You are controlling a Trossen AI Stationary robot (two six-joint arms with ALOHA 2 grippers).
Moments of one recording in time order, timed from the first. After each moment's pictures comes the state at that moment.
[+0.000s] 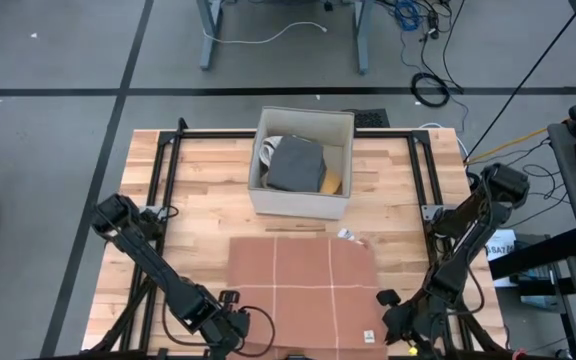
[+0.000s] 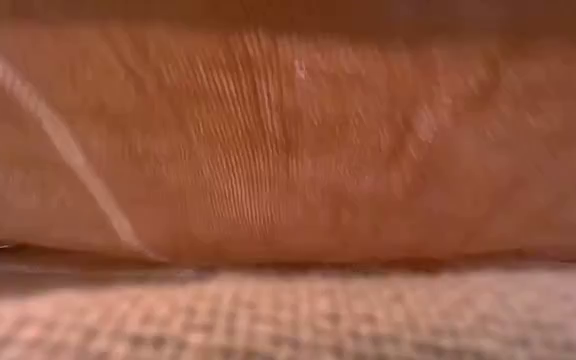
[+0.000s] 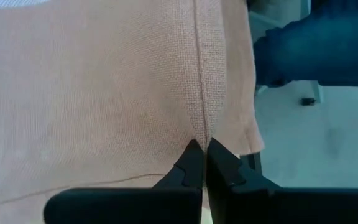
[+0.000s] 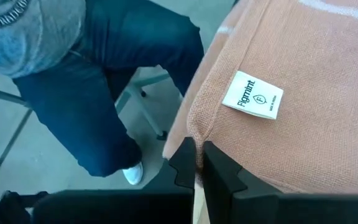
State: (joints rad) left arm -0.79 1.80 1.25 -0.58 0.02 -0.69; right arm 1.03 1.45 0.70 0.03 0.08 0.72
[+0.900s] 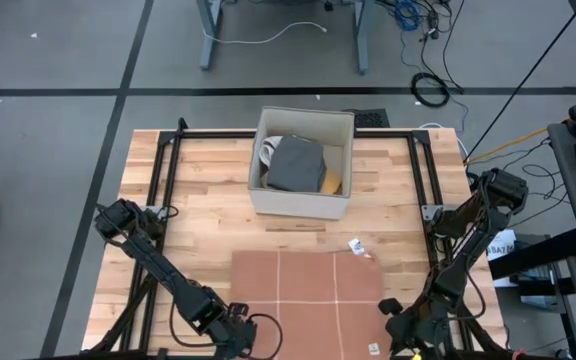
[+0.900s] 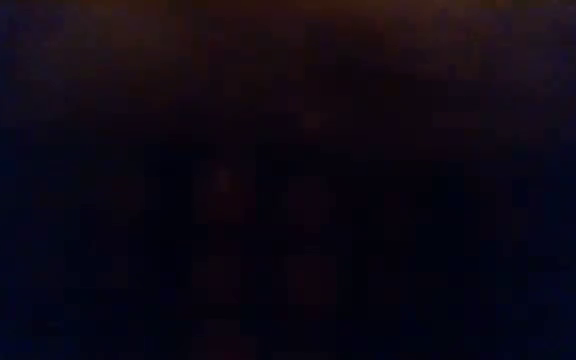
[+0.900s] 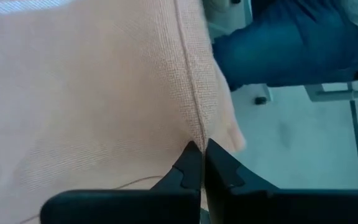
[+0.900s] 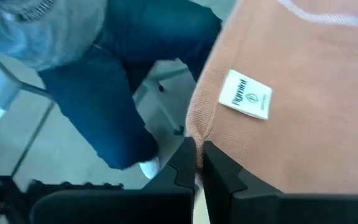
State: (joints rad) left arm -0.78 1.87 1.25 -0.38 0.18 -0.64; right arm 1.06 1.51 0.70 0.13 0.02 0.75
